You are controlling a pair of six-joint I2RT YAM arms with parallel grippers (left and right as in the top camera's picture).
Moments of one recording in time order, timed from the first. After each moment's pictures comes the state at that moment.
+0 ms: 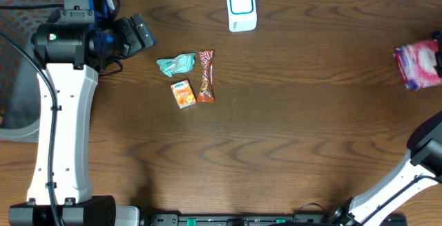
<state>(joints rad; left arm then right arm) -0.01 1.59 1.80 -1.21 0.07 -0.46 -0.63 2.19 2.00 -0.86 -0.27 0.71</state>
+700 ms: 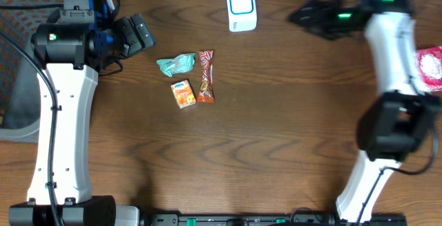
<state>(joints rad) -0.01 1.59 1.80 -1.21 0.07 -0.46 0.00 2.16 2.00 -0.96 -0.81 0.14</state>
